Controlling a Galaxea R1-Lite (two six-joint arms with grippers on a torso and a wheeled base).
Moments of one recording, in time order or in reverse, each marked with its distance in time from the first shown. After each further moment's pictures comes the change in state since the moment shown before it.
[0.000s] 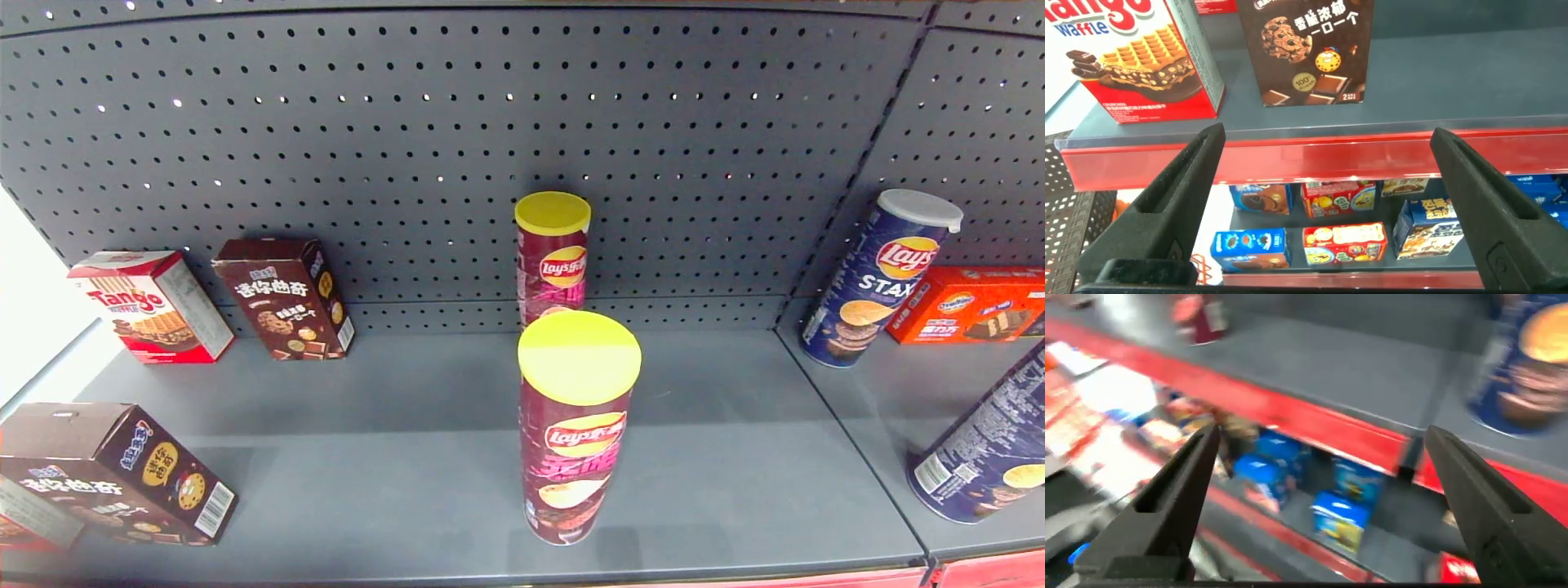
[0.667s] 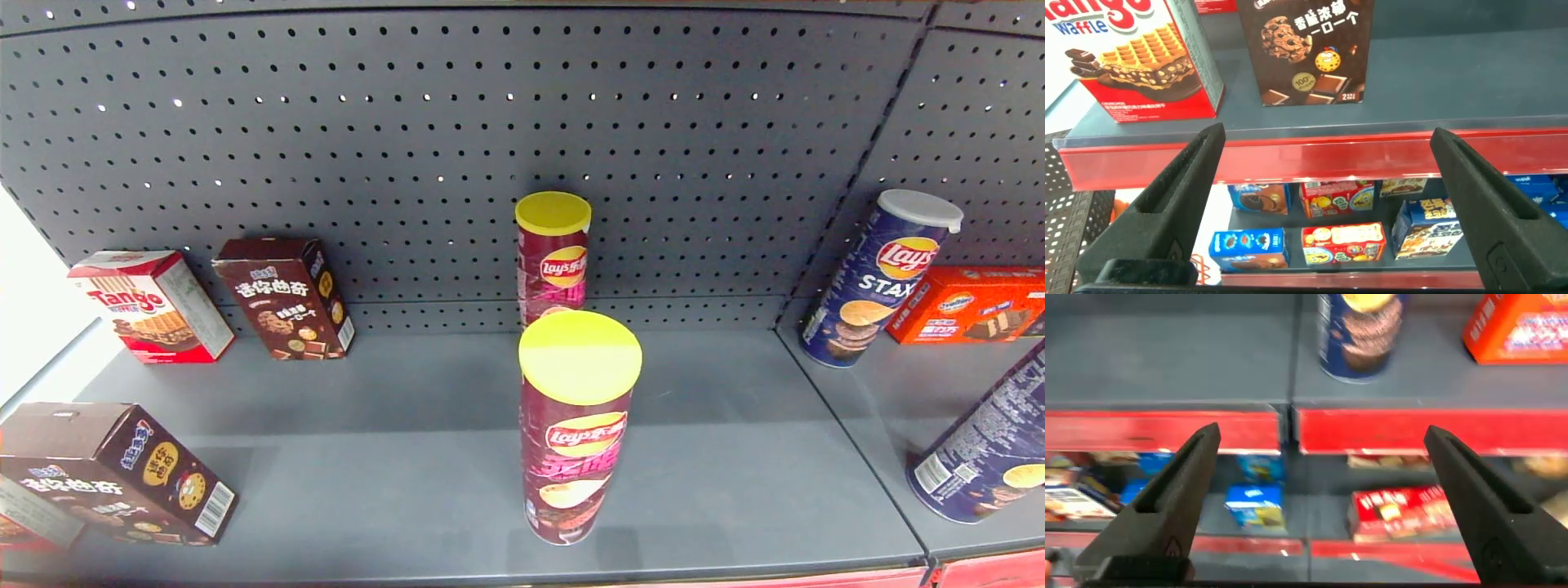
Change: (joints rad) left arm 0.000 0.000 0.000 0.000 -0.003 -0.003; right arm -0.378 0.132 0.013 -0.030 -0.105 0.038
